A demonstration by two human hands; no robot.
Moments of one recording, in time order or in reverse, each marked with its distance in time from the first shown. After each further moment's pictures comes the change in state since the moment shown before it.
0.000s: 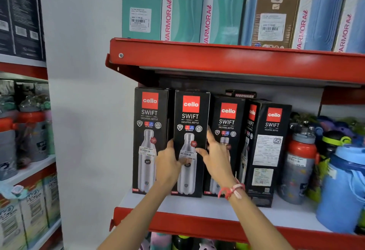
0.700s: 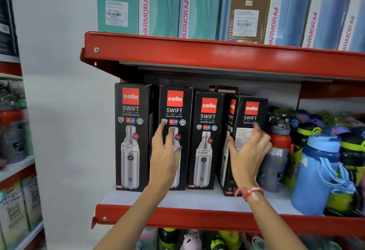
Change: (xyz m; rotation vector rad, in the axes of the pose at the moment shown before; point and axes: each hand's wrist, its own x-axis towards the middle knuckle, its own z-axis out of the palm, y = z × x) left_hand -0.025 0.023 0.018 0.107 0.197 0.373; right_hand -0.020 0.074 -0.056 -0.116 0.686 0.240
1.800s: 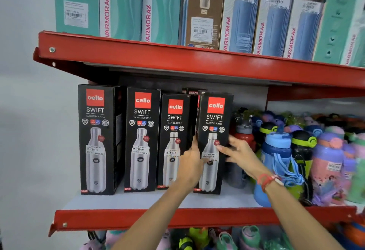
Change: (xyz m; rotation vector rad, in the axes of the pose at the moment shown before) left_hand -0.010 0.110 0.097 -0.244 -0.454 -0.134; right_hand 0.069 0.080 -0.059 0.568 -0.909 0.166
